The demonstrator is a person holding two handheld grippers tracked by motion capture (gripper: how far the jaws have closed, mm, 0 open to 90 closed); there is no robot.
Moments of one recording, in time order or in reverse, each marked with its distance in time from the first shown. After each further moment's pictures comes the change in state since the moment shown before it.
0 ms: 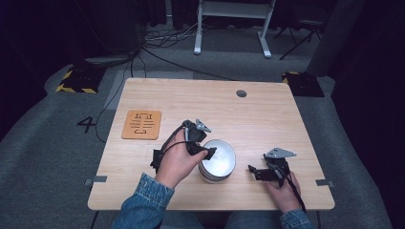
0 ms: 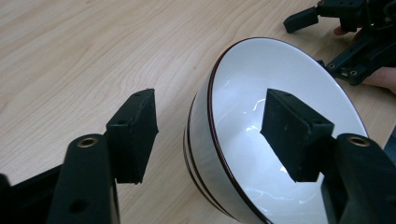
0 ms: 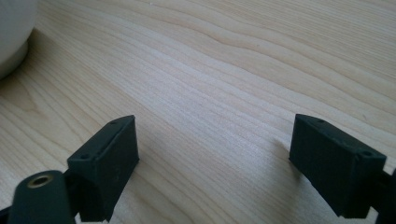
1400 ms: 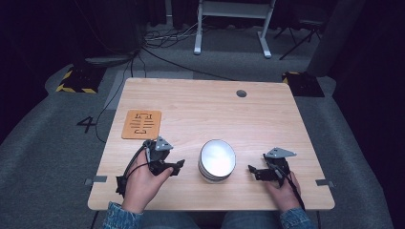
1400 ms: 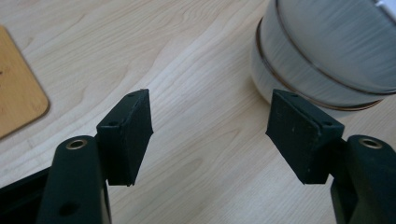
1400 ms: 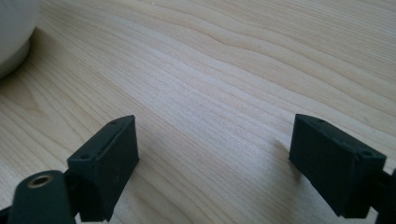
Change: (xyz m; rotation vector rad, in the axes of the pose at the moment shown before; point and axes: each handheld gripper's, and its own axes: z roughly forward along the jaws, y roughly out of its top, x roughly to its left) left arm 0.026 -0.092 -0.043 -0.082 0.088 -0.122; right arm -0.001 0.000 0.000 0.001 0.009 -0.008
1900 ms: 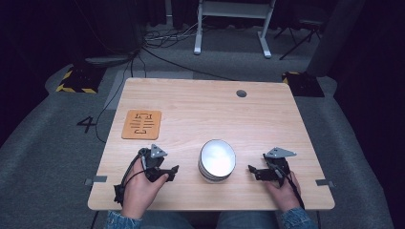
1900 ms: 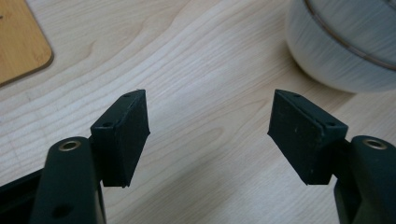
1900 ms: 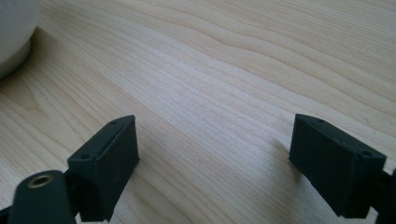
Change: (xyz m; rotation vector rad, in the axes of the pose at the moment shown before) left arm 0.011 -0.034 0.013 0.023 0.044 -0.072; right arm 0.000 0.000 0.000 -0.003 0.005 0.001
